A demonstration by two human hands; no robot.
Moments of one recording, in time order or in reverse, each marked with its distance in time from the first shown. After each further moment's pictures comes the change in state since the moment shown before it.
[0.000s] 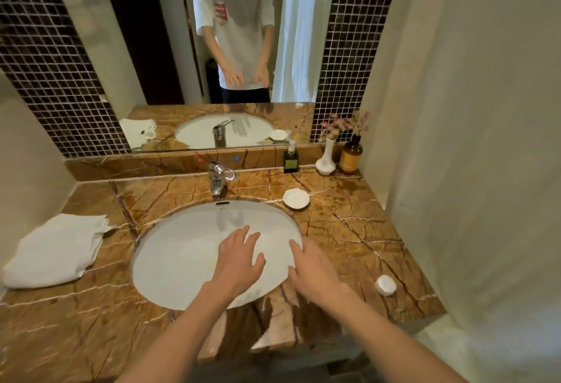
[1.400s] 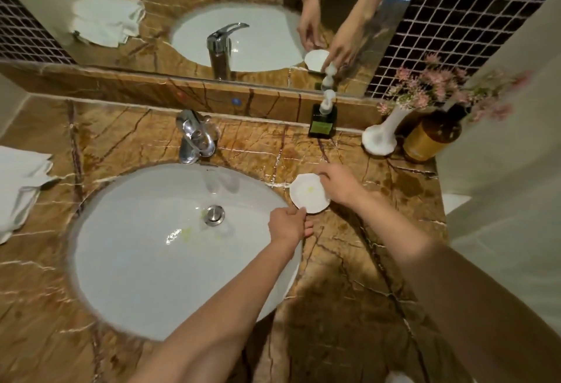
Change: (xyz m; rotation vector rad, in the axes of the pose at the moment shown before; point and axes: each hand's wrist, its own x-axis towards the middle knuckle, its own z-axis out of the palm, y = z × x) left_hand 0.252 0.075 0.147 -1.279 0.006 -1.091; right_hand 0.347 0.165 0.033 0.299 -0.364 -0.039
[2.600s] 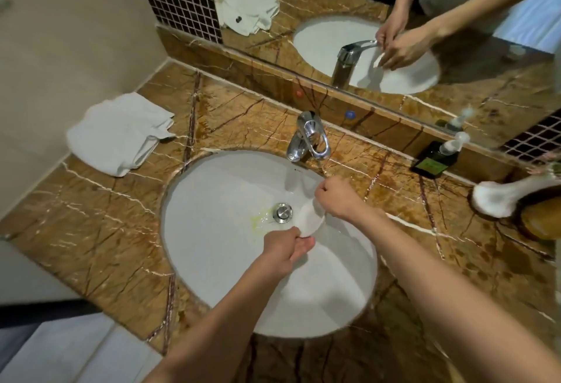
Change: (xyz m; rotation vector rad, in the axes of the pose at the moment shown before) left_hand -0.001 -0.004 -0.165 -0.561 0.117 -0.250; right_hand 0.029 -0.168 0.088 -0.032 -0.225 -0.180
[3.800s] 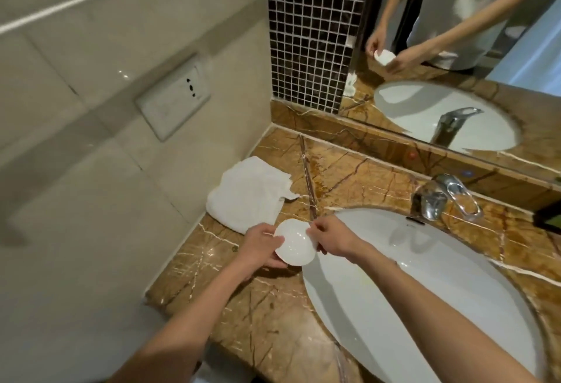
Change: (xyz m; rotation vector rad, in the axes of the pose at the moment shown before) left_hand -0.007 0.241 -0.291 0.502 -0.070 0.430; right_hand 0.047 -0.272 0.147 0.246 -0.057 -0.134
